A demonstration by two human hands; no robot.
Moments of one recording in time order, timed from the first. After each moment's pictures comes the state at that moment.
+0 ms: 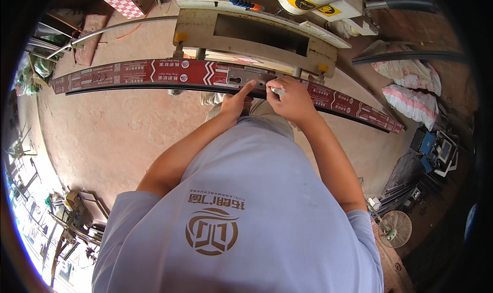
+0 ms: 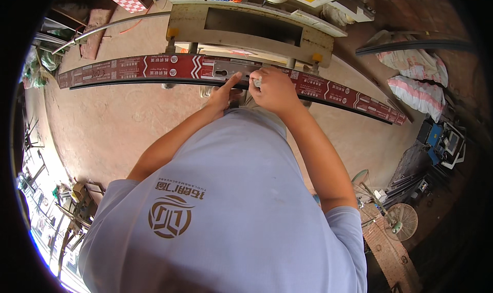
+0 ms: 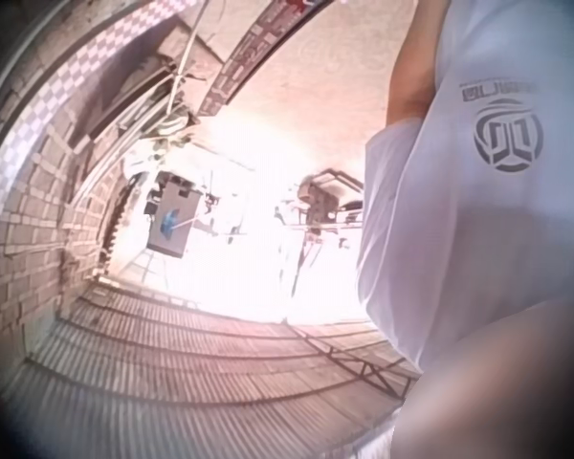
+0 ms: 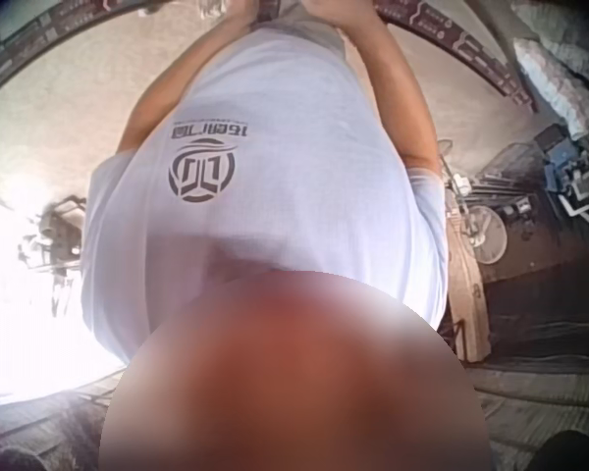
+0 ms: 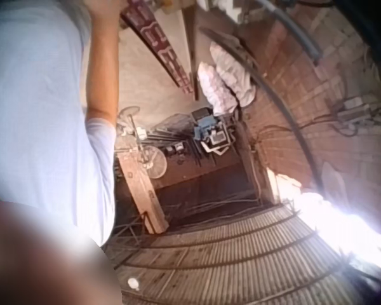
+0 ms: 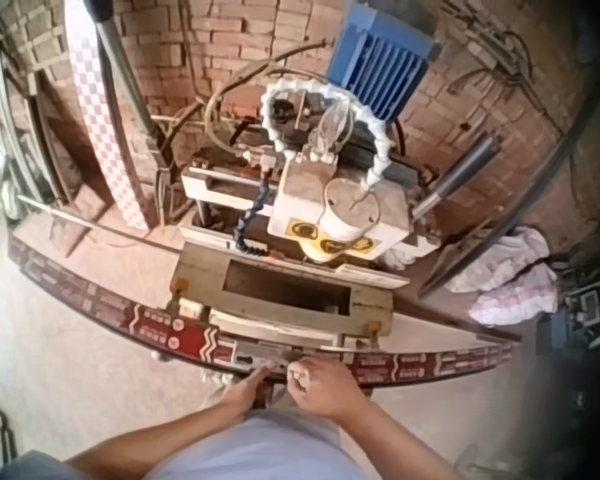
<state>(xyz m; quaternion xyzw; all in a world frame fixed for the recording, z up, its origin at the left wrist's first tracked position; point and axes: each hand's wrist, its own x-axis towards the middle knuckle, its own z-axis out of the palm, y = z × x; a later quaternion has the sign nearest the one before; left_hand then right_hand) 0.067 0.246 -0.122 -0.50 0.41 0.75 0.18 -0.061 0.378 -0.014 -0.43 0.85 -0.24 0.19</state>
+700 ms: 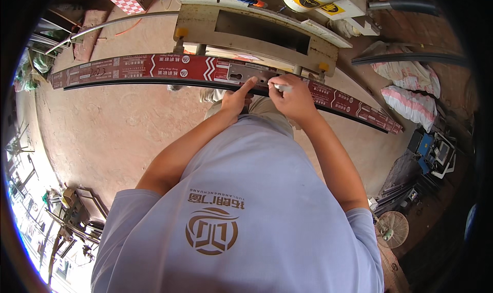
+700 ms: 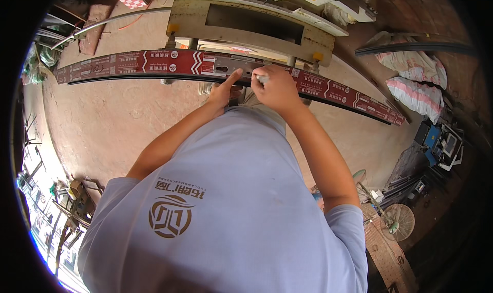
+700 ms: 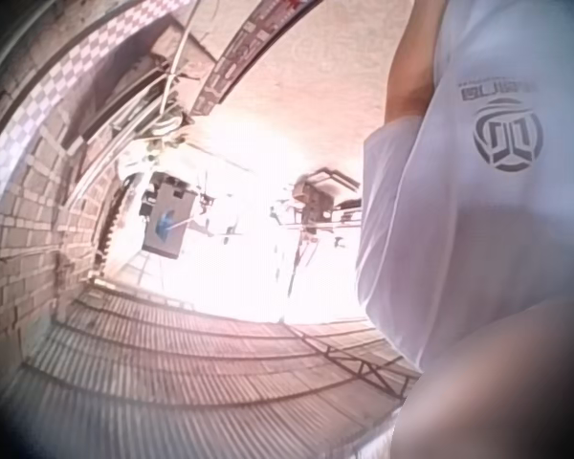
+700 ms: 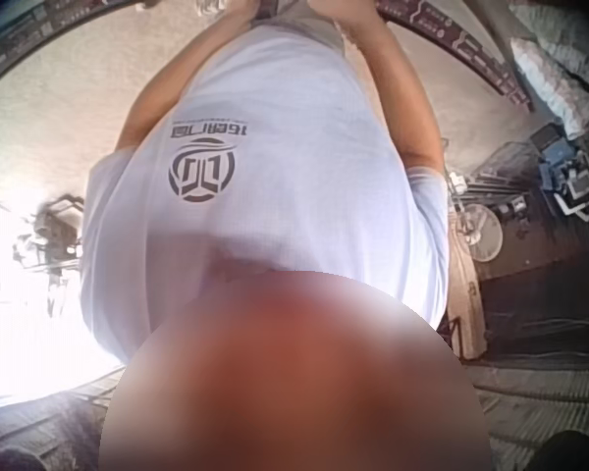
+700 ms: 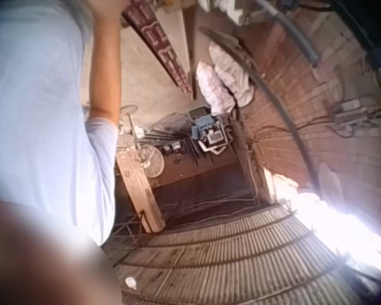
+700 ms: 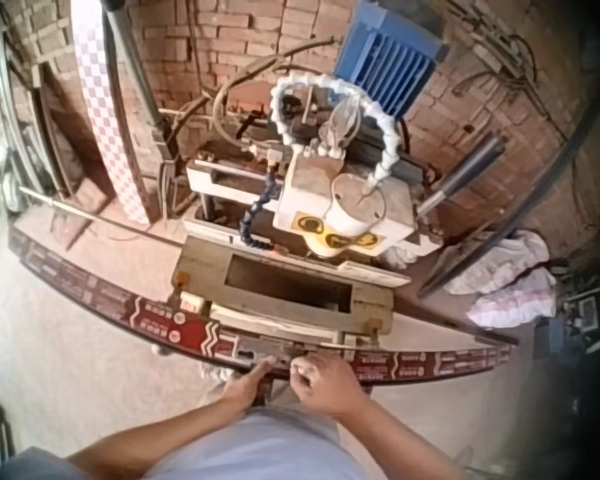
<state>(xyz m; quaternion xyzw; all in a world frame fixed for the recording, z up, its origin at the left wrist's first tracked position) 0.066 0.249 -0.116 -0.50 0.40 0.76 0.13 -0.058 0.382 -0.016 -0.41 0.86 -0.26 0.17</state>
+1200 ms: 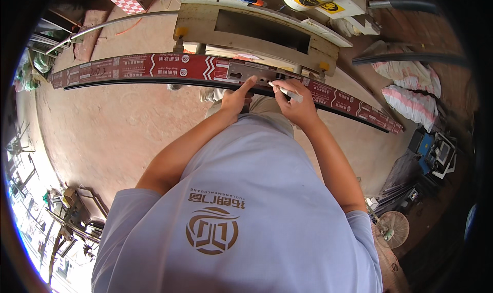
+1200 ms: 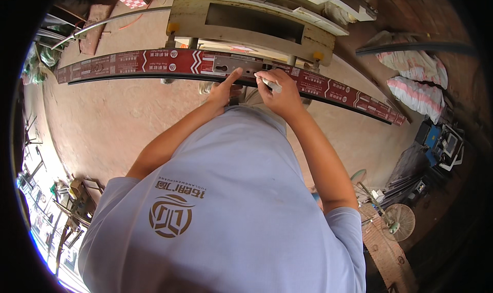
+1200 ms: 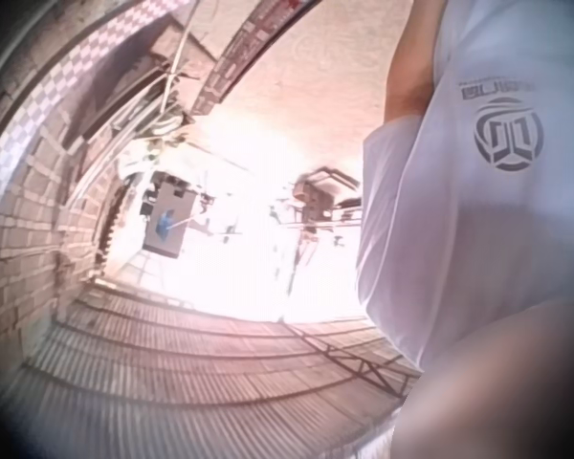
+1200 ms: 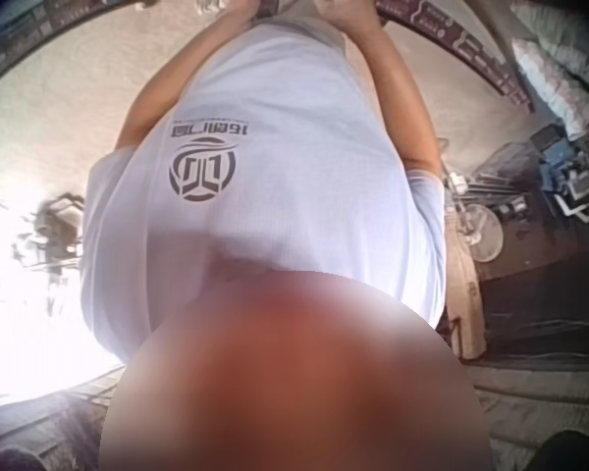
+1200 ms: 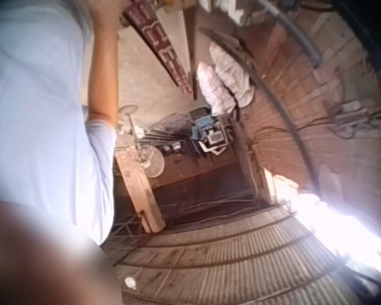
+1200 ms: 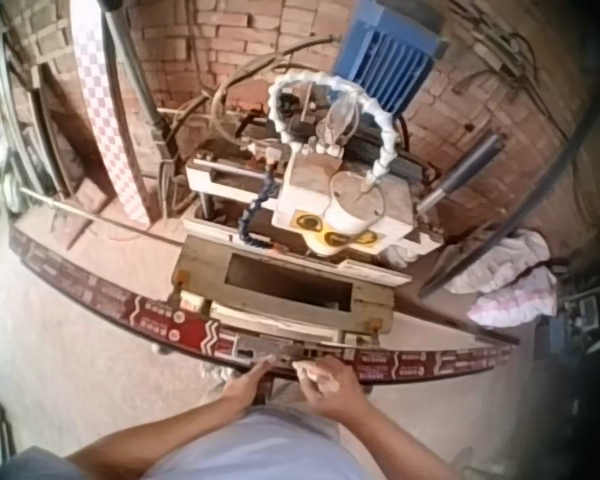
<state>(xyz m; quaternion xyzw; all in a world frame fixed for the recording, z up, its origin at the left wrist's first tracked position) 0.068 0.248 -0.121 -0.50 0.40 0.75 0.16 -0.050 0.400 -0.022 -0.37 0.84 -0.37 0.16</state>
